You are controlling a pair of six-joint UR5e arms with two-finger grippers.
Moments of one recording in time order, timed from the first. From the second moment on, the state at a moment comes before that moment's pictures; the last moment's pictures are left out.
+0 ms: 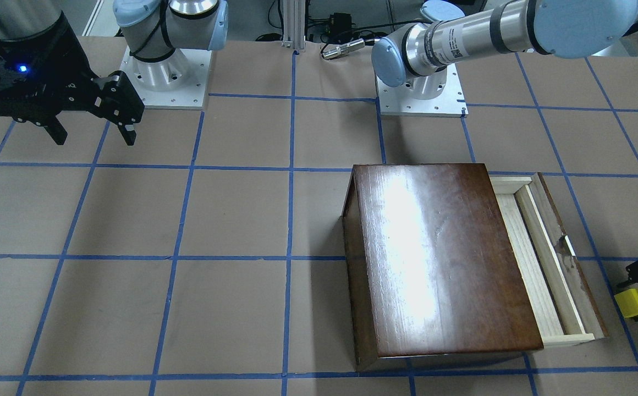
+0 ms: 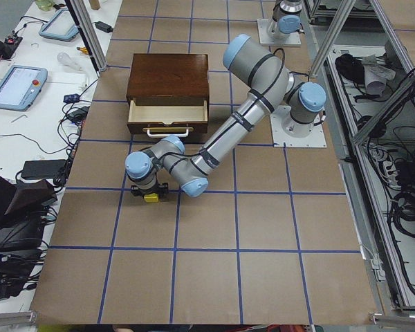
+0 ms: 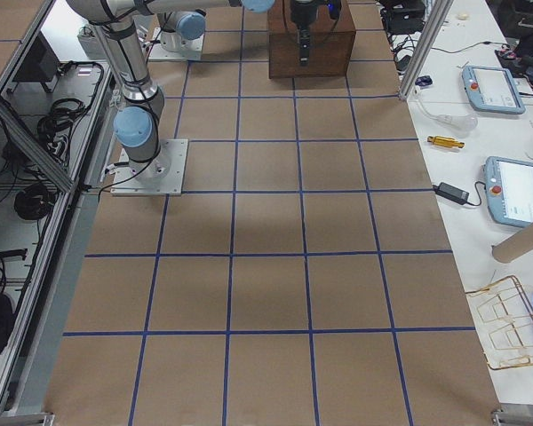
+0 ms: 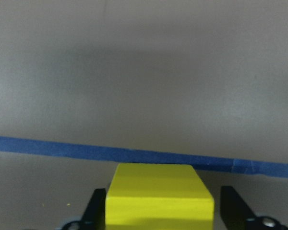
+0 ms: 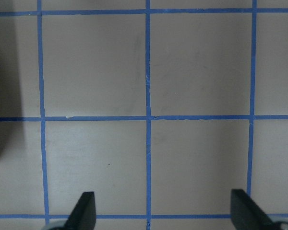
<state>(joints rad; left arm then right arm) -0.86 -2.37 -1.26 -1.10 1.53 2.18 1.54 -1.53 1.41 -1.53 -1.56 -0.04</state>
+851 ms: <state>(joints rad) -0.87 -2.32 -1.26 -1.12 1.53 2.19 1.54 -1.52 1.41 -1.53 -1.56 -0.04</state>
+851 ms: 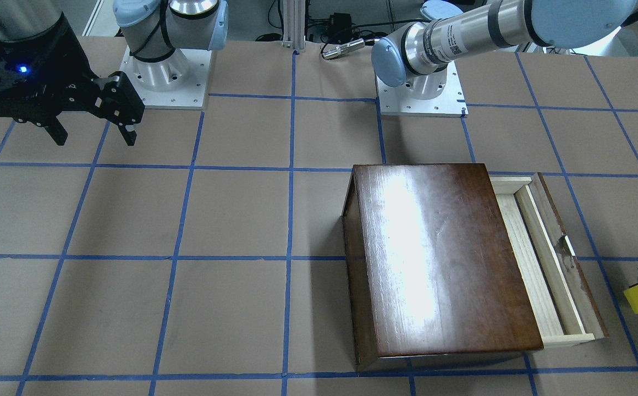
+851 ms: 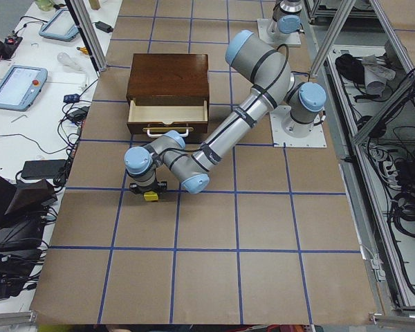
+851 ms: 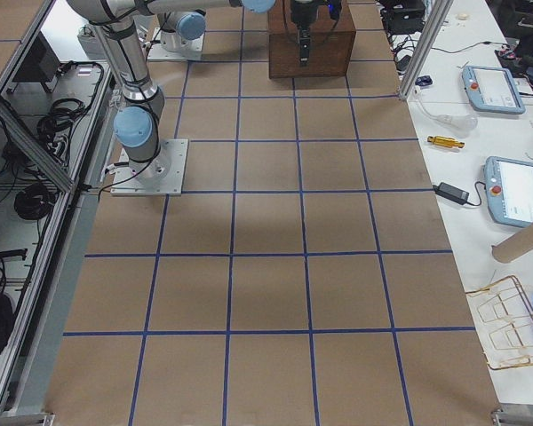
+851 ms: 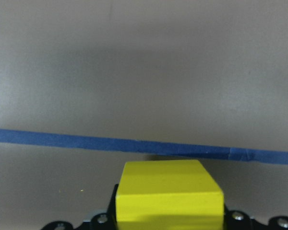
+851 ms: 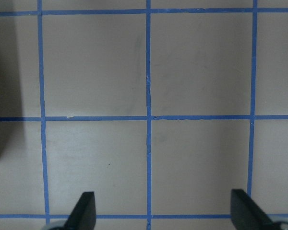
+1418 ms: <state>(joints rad) -0.95 -2.12 -1.26 -1.35 1.54 2.15 1.54 -1.53 1.41 -1.53 -1.56 -0.04</state>
